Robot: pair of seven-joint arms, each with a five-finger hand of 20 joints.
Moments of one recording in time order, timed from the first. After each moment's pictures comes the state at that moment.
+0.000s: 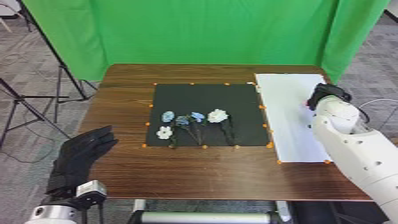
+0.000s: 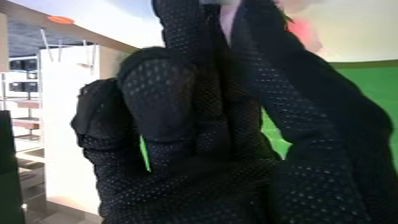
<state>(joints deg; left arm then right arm) 141.9 -53.6 -96.9 -130.8 44.8 20.8 18.4 -65.7 -50.7 62.2 -78.8 -129.5 -14.5 40.5</state>
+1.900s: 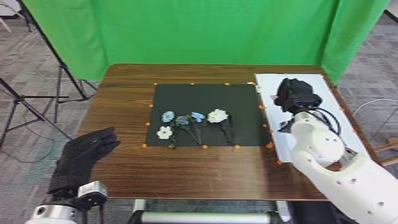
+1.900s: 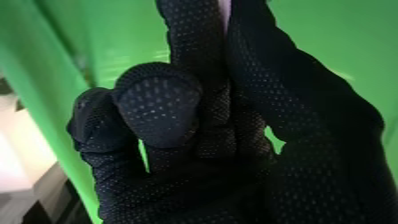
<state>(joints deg) 142.1 -51.9 -96.6 -130.7 44.6 21.1 18.0 -76.7 -44.8 54.9 -102.1 -133.0 8.3 36.1</state>
